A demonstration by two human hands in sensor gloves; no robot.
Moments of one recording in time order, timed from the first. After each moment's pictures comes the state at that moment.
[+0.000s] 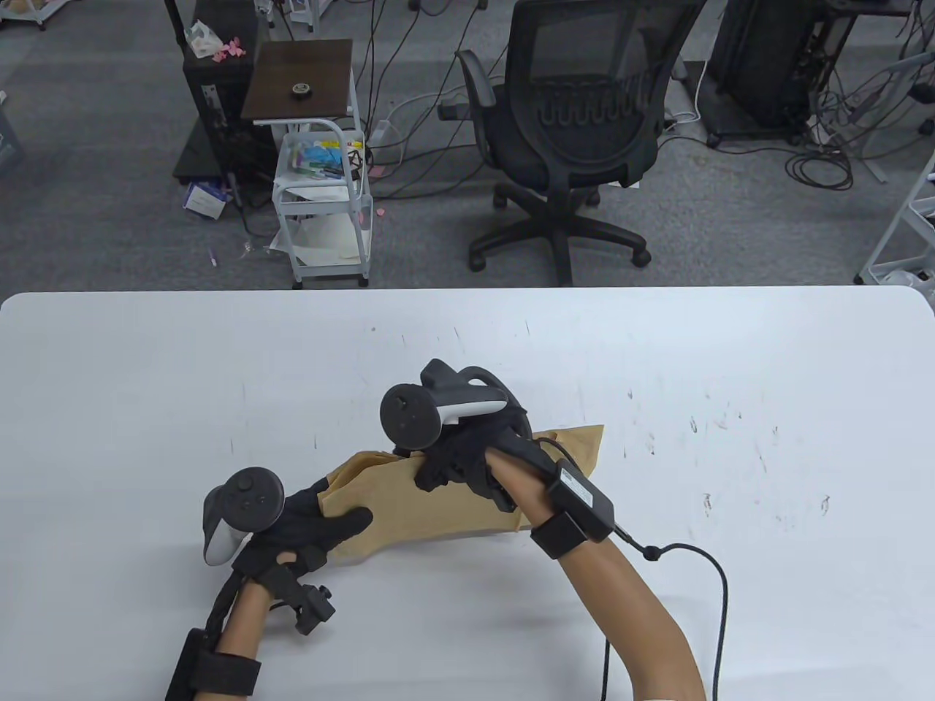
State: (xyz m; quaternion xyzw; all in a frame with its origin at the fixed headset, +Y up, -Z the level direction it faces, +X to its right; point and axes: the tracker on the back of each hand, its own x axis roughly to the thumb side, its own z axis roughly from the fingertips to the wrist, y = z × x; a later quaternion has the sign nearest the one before) left_hand -0.258 -0.735 -0.342 -0.07 -0.21 0.45 0.87; right_hand -0.061 -0.634 -0.407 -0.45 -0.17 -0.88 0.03
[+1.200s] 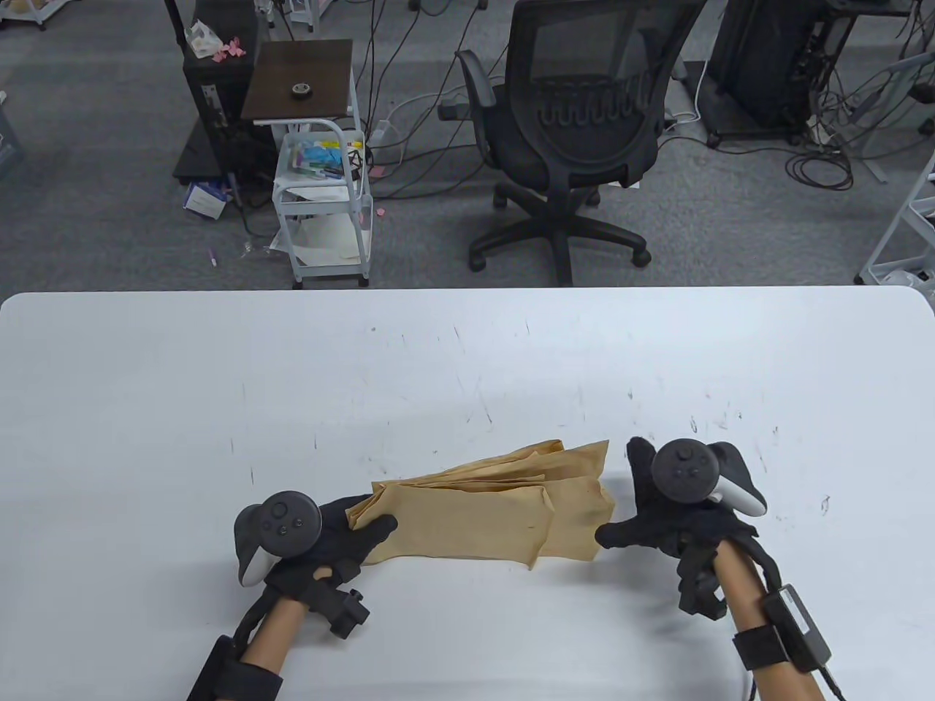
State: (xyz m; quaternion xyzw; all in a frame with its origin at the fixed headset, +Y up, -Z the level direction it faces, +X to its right) left_hand -0.222 -0.748 -0.329 0.01 -0.21 0.40 0.89; right_hand 0.223 -0.740 -0.367 -0.23 -0.20 -0.90 -0.31
